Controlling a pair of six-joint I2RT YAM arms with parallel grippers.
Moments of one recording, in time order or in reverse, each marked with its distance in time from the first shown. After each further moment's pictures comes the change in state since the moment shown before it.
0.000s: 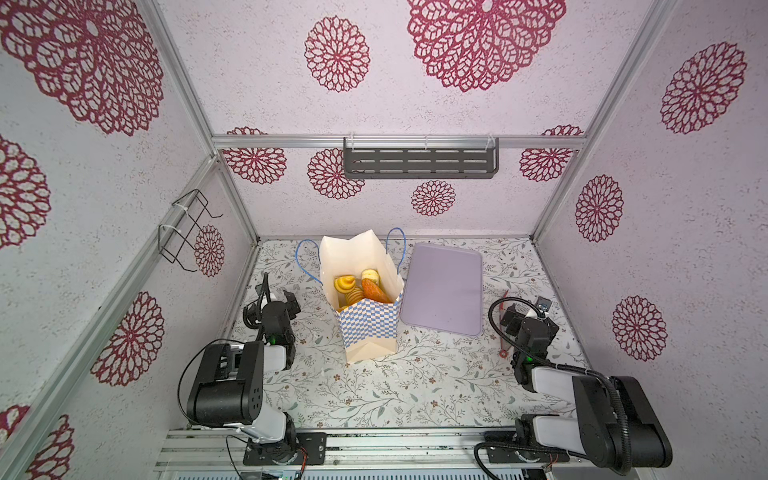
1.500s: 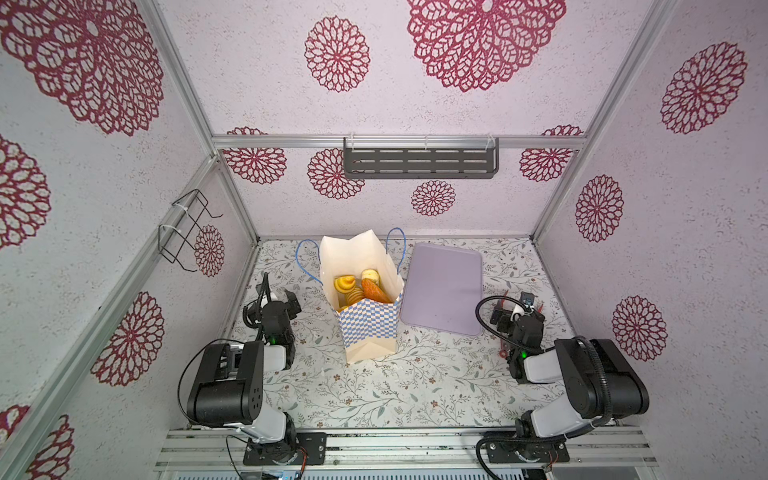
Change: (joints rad) left arm 0.007 0.000 0.001 0.001 0.023 0.002; right arm -0.003 0.266 0.040 0.257 -0.177 -0.123
